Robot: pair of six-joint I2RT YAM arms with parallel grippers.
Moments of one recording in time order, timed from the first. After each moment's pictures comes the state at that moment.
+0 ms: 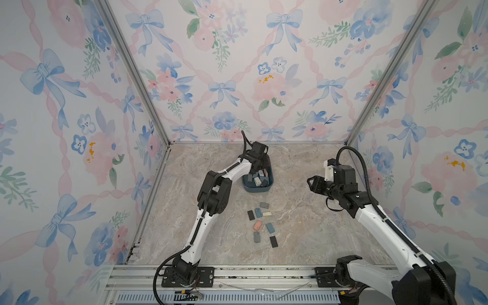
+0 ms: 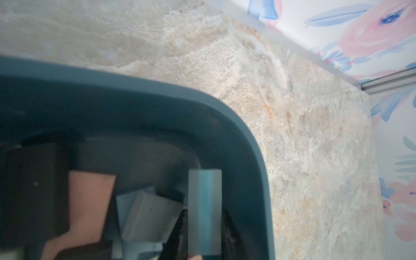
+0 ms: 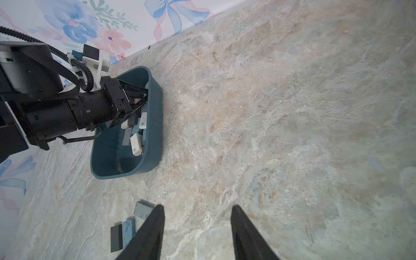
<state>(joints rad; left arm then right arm) -0.54 2.45 2.04 -0.39 0.05 -0.72 0.20 1.11 0.86 -0.42 -0.12 0.43</state>
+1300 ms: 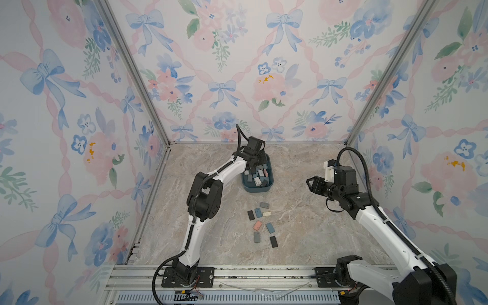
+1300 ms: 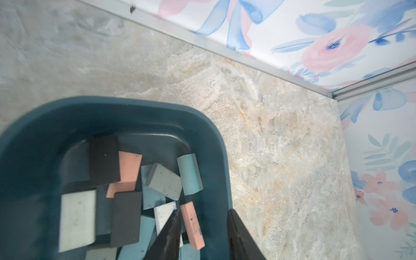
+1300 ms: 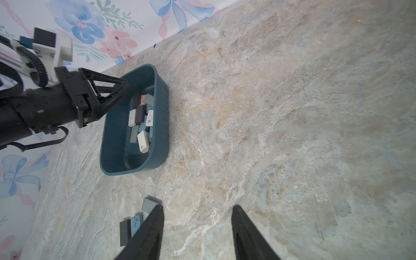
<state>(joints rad) -0.53 2.20 1.87 -0.40 0.00 -0.67 0.22 1.10 0.85 -0.42 -0.16 0.46</state>
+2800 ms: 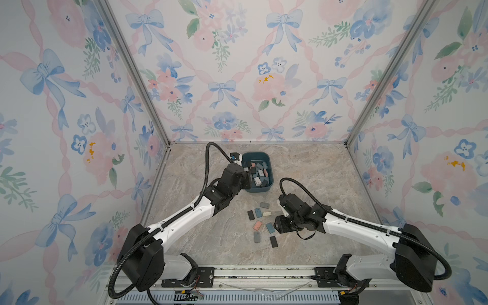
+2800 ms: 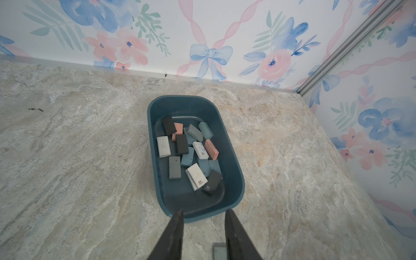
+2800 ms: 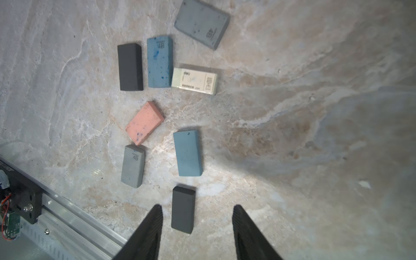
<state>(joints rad) -0.66 1.32 0.95 -0.10 -0.24 -0.47 0.90 1.32 0.79 -0.60 -0.07 0.64</state>
